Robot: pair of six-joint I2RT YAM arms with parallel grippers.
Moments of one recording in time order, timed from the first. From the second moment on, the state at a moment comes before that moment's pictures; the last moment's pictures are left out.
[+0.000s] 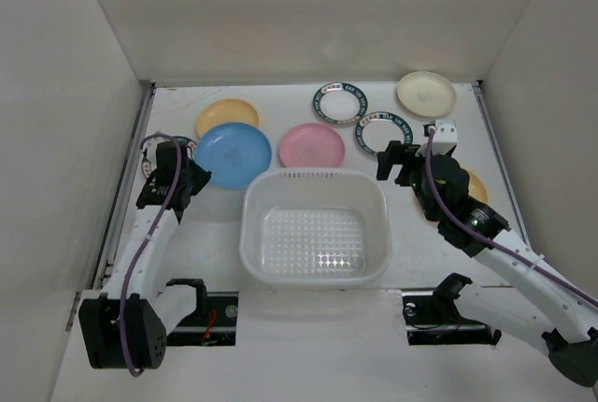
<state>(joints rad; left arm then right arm) -0.02 1.05 0.73 -0.43 -0.12 -0.82 0.69 0.83 0.85 -0.25 0.56 0.31</state>
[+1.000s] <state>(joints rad) -0.83 1.09 1.04 -0.85 -0.06 -0.52 0.50 0.87 0.88 -0.26 0.59 0.39</state>
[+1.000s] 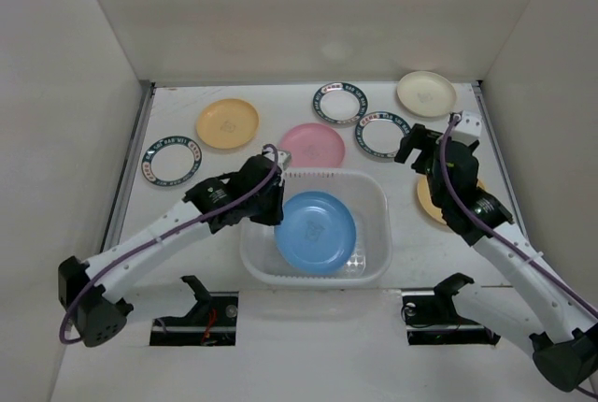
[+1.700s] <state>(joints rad) -0.86 1.30 0.99 -0.65 -0.13 -0.43 0.17 1.28 0.89 -0.49 0.51 0.60</state>
